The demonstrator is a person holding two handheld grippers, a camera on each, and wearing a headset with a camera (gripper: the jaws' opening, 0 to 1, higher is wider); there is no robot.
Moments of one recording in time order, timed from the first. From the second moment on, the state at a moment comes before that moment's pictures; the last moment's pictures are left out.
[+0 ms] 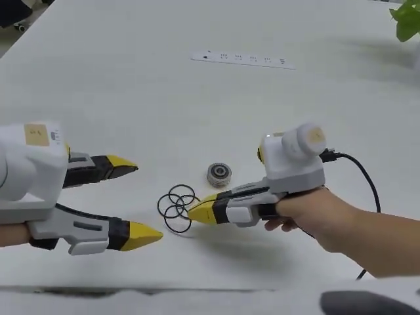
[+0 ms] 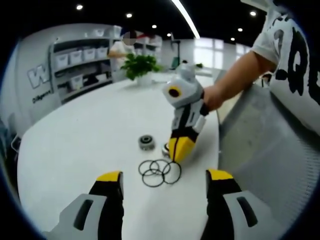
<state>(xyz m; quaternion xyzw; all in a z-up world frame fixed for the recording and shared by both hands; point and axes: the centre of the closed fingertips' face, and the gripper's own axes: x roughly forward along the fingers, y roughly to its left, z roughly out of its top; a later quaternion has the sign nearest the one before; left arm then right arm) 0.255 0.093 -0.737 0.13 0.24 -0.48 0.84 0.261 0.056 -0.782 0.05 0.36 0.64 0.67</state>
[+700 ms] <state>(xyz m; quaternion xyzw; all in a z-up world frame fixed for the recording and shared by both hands) 0.253 0.088 -0.740 0.13 0.24 -0.49 0.83 0.265 0.055 -0.797 -0.04 0.35 0.64 0.69</state>
